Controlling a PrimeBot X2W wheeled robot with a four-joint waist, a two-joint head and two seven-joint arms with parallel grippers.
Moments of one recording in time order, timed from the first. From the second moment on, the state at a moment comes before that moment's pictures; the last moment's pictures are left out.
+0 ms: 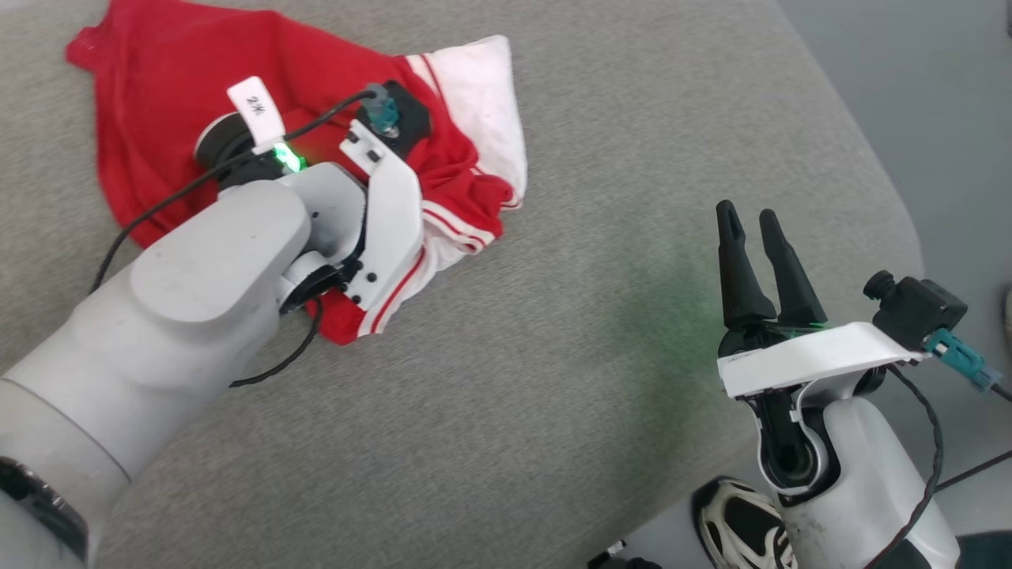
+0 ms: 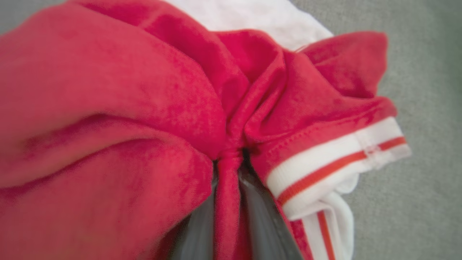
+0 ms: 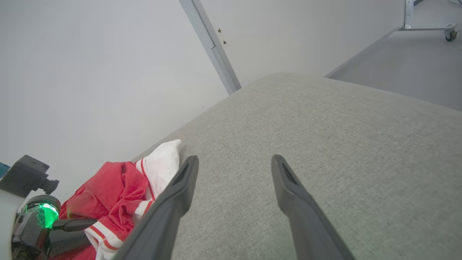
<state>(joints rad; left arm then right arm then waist) -1.19 0.47 -1.25 0.63 -0.88 -0.13 0.50 -0.38 -0.05 0.16 0.34 0.75 0.13 -0.26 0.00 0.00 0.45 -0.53</state>
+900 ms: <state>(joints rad) -0.85 0.37 -1.10 0.82 -1.11 -0.11 -0.26 -0.30 -0.14 0.05 0.36 0.52 0.13 -0.26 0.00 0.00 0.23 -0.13</state>
